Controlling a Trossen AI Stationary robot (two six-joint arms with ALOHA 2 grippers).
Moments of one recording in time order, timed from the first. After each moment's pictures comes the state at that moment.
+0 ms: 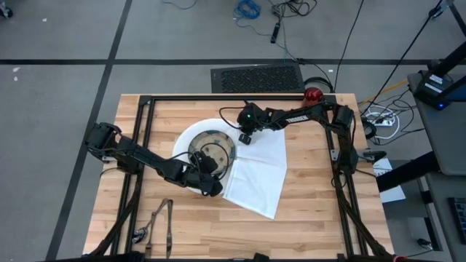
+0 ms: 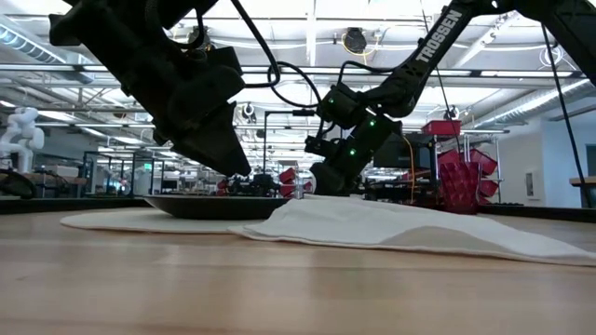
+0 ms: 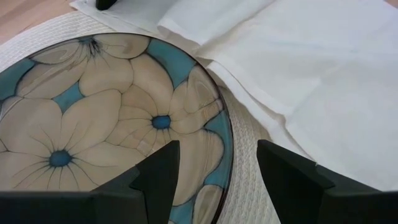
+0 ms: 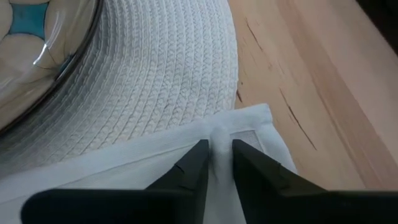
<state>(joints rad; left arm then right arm) -0.30 1.61 0.79 -0.14 -0.58 -0.67 -0.43 2.02 1.13 0.03 0.00 -0.11</state>
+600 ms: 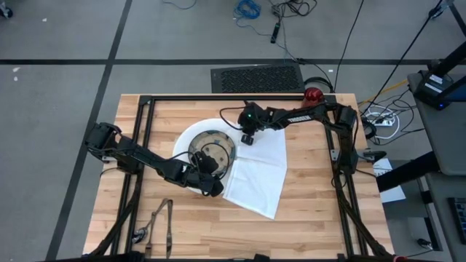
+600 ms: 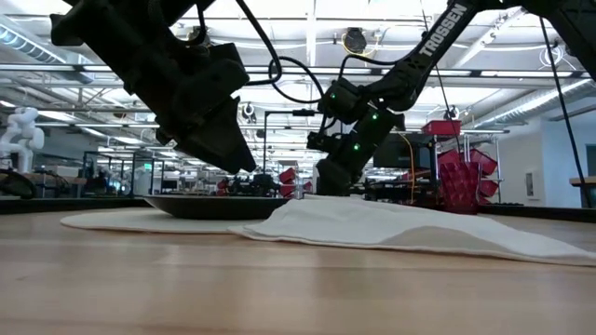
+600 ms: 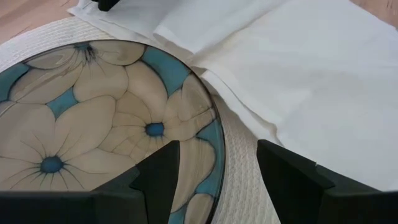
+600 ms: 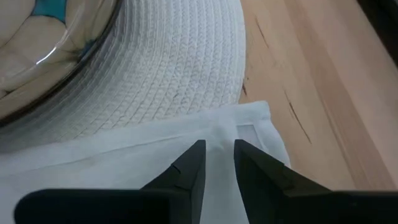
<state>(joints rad) -0.30 1.61 0.79 -0.10 -0.58 -0.67 -0.43 1.98 1.13 -0.03 -0.01 -0.17</state>
